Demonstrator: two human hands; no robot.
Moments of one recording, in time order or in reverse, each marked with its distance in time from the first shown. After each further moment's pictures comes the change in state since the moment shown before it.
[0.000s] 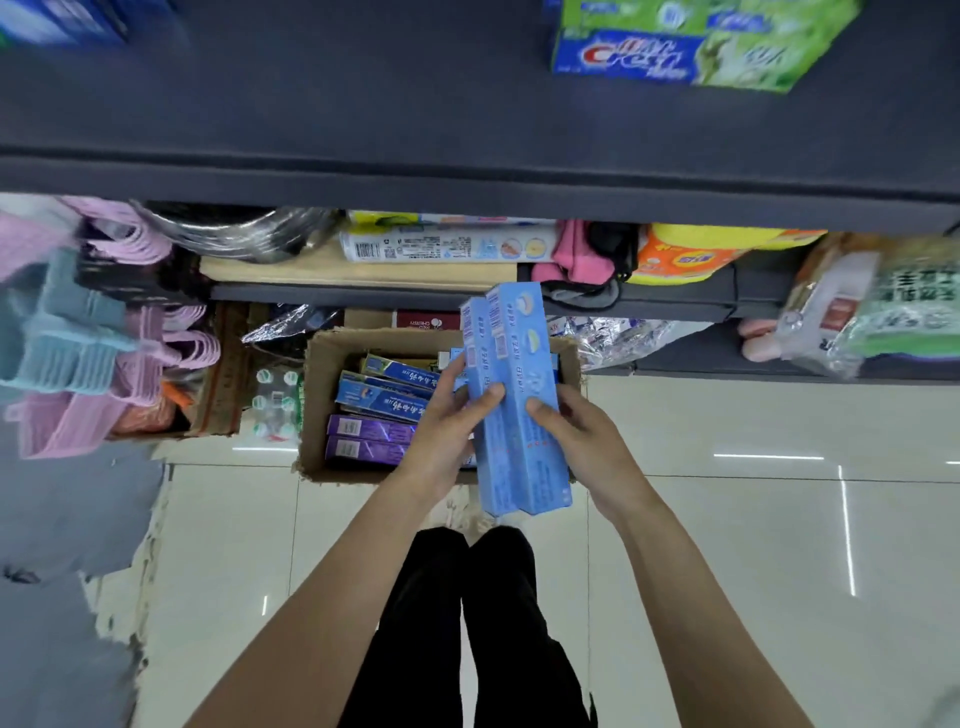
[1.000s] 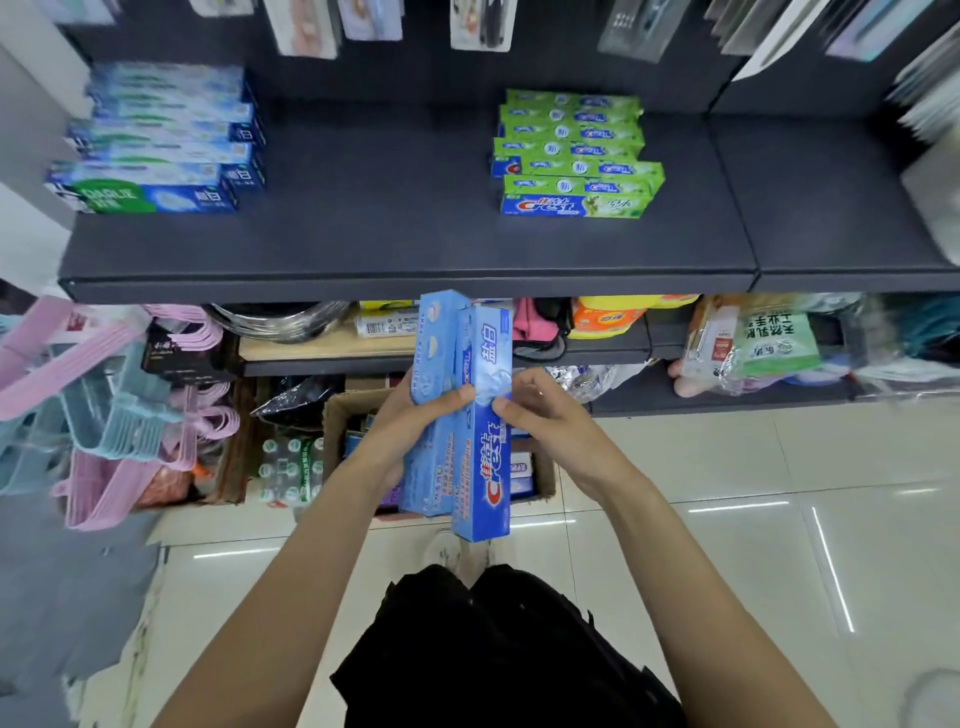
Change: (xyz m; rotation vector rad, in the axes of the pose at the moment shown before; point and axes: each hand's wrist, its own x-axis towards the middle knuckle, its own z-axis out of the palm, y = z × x) left_hand -0.117 0.122 -0.004 0.228 -0.123 0.057; right_hand -0.108 -0.097 0.028 -0.040 -0.104 -0.191
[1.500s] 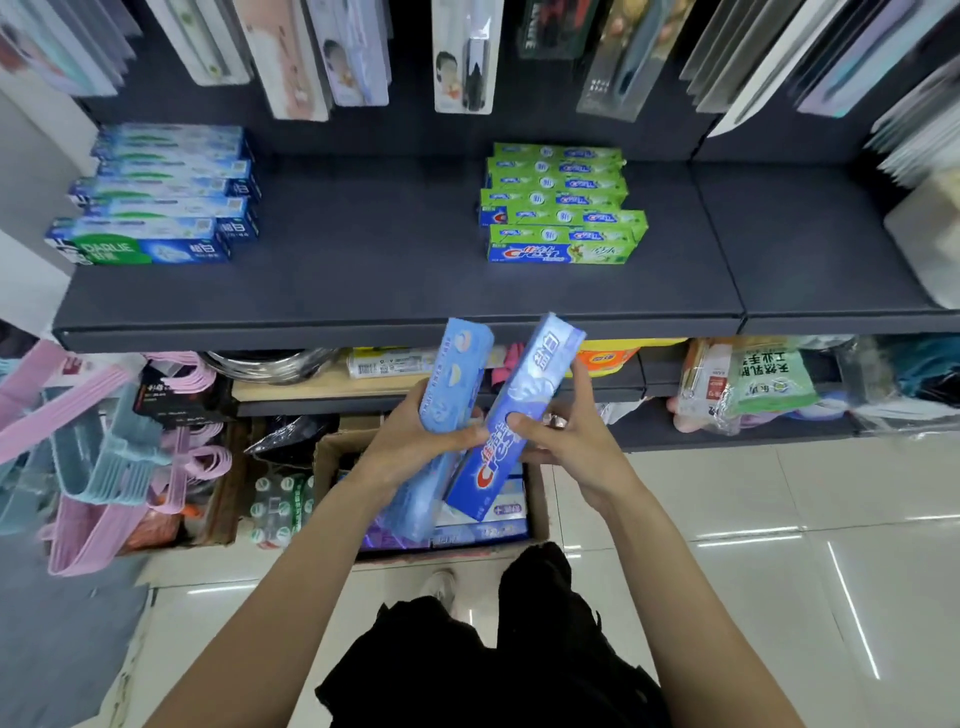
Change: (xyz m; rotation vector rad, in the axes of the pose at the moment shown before) left_hand 0.022 0.027 0.023 0.241 -0.015 0.106; right_hand 0.022 -0.014 -0.037 0.136 0.158 -0.082
